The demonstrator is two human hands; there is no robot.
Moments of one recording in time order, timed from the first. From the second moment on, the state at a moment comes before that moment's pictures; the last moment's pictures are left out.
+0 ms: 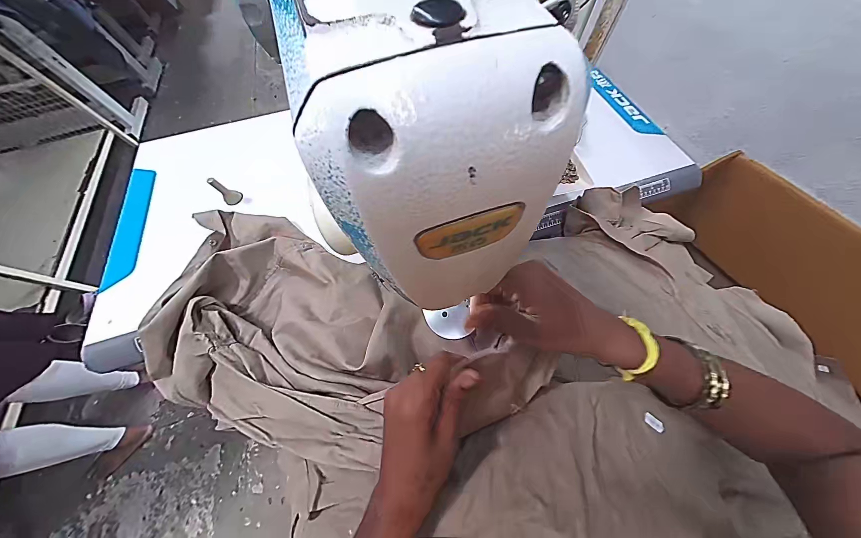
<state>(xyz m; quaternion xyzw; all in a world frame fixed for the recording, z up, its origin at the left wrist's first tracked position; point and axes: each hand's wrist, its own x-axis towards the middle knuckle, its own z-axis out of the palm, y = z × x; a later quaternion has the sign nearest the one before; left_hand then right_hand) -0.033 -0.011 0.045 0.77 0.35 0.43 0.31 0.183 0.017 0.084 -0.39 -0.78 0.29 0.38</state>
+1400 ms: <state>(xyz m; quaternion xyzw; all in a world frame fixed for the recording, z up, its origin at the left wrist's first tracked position) -0.082 0.046 0.009 0.61 0.51 0.44 0.42 0.286 0.099 0.008 -0.61 -0.71 -0.10 0.33</state>
